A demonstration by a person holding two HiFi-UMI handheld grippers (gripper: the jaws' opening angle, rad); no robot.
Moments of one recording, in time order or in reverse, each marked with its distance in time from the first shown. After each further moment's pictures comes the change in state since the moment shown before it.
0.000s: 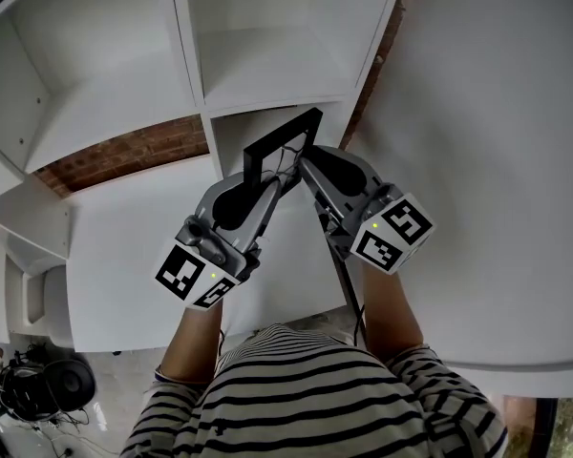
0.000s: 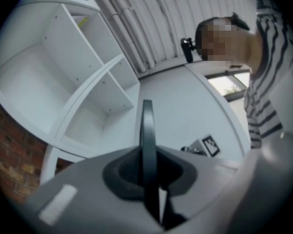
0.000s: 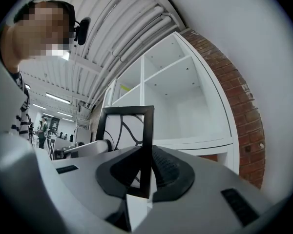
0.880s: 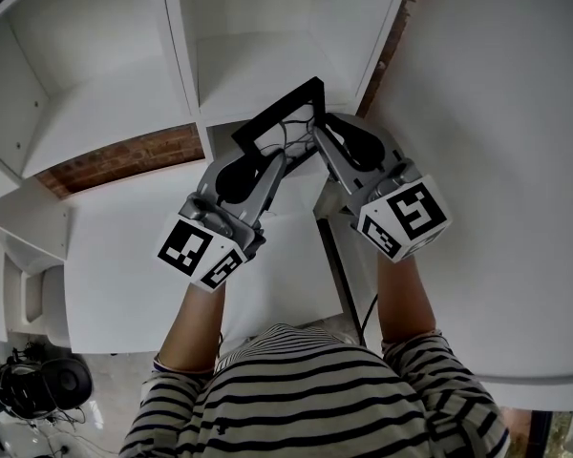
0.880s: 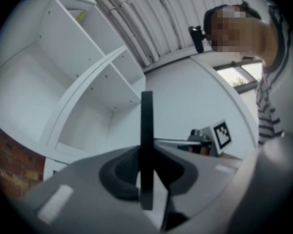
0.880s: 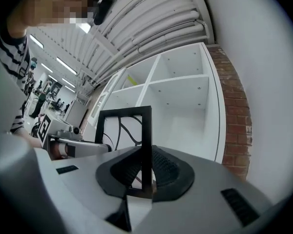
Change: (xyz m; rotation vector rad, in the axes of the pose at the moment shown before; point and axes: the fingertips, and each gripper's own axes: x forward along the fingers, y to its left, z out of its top) left arm 0.046 0.035 -0.001 0.028 0.056 0.082; right arm 0.016 -0.037 0.050 -0.360 0.045 -0.081
